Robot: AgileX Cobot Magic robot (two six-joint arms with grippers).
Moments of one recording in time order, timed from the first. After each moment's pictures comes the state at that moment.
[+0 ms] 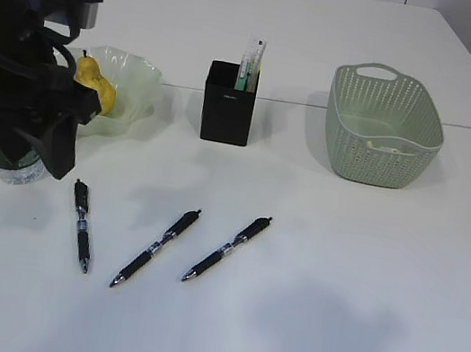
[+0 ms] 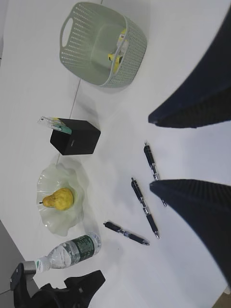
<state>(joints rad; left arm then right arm) -0.42 1.65 -1.34 -0.08 1.20 -0.17 0.36 0.63 -0.91 0.17 0.82 -0.16</state>
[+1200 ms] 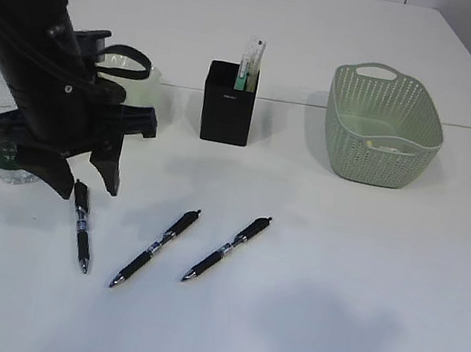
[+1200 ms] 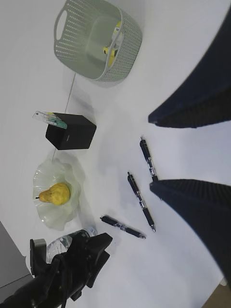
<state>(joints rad) -0.48 1.76 -1.28 -0.06 0.97 -0.70 0.36 0.63 -0.91 0.19 0.83 -0.16</state>
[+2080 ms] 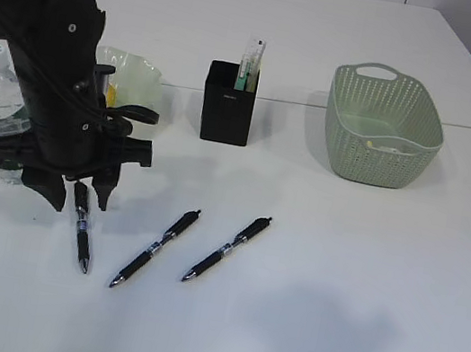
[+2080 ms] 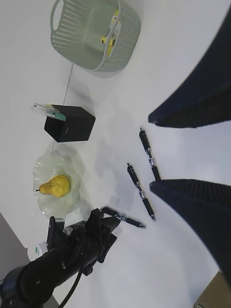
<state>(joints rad) -0.49 1.89 -1.28 0.12 0.90 -0.85 0.36 0.63 -0.91 0.23 0.84 -0.16</state>
